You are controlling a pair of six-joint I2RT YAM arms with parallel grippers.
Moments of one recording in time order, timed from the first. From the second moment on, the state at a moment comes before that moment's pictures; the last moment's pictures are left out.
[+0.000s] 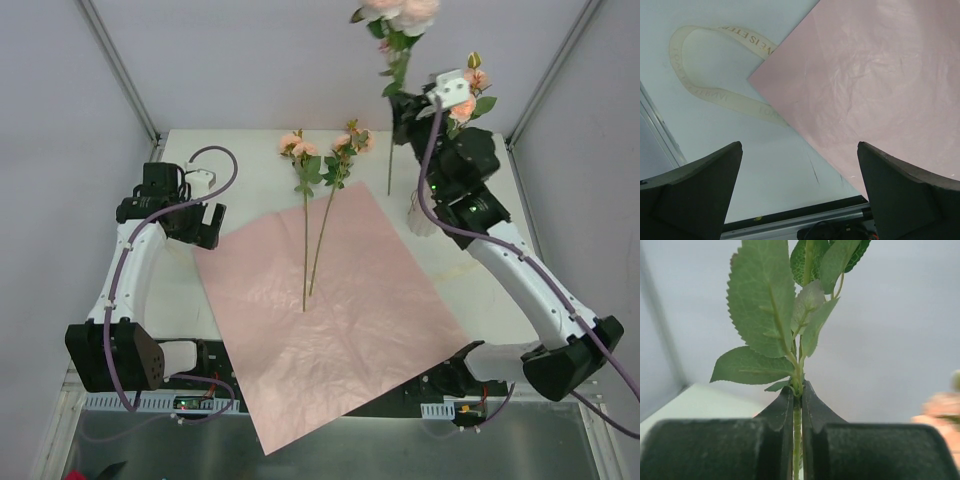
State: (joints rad) left arm 0.05 1.24 1.15 -0.93 0.17 0.32; right arm 0.63 1.31 1.42 0.14 0.16 -0.08
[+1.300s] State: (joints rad) left arm 0.05 1.23 1.15 -0.94 0.23 0.34; right arm 0.22 1.30 1.20 0.53 0.27 -0.13
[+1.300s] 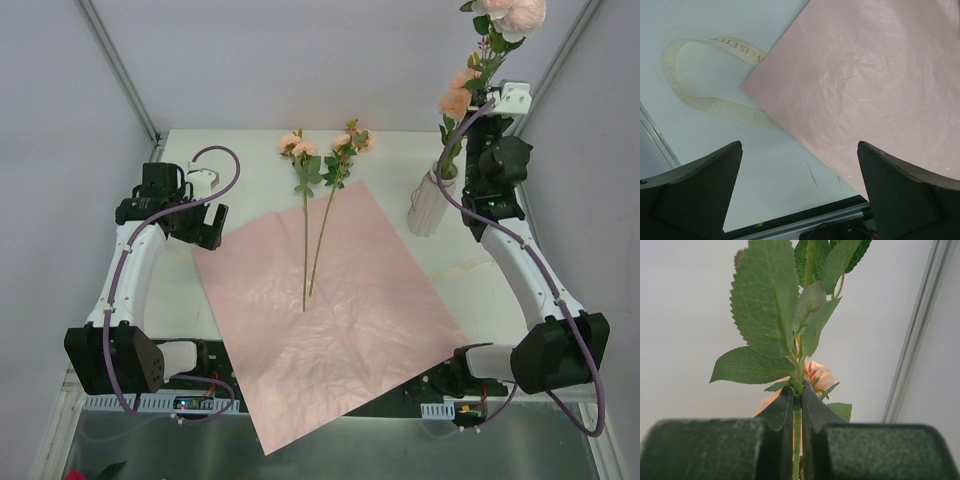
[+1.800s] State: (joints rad) left arm 0.05 1.23 1.15 -0.94 0.23 0.36; right arm 0.24 0.99 0.90 0.54 0.25 -0.08
